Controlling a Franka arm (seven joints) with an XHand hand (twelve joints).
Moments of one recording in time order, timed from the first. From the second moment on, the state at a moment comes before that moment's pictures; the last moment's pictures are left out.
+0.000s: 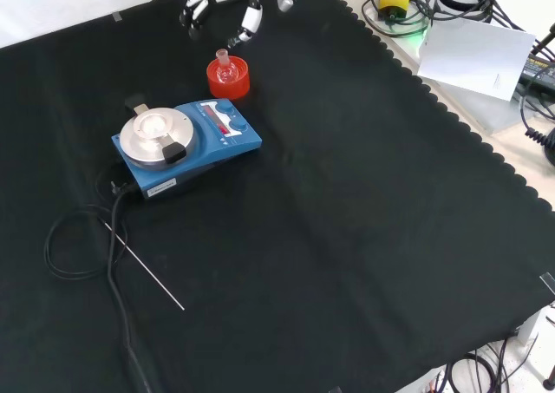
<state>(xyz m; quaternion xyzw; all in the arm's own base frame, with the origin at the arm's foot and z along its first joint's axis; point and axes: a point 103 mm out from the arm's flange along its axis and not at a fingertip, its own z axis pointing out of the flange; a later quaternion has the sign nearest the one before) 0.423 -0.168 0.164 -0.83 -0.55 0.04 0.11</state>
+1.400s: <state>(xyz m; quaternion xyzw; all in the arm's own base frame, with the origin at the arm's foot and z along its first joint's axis) 0.417 -0.174 0.123 -0.83 -0.55 0.04 0.11</state>
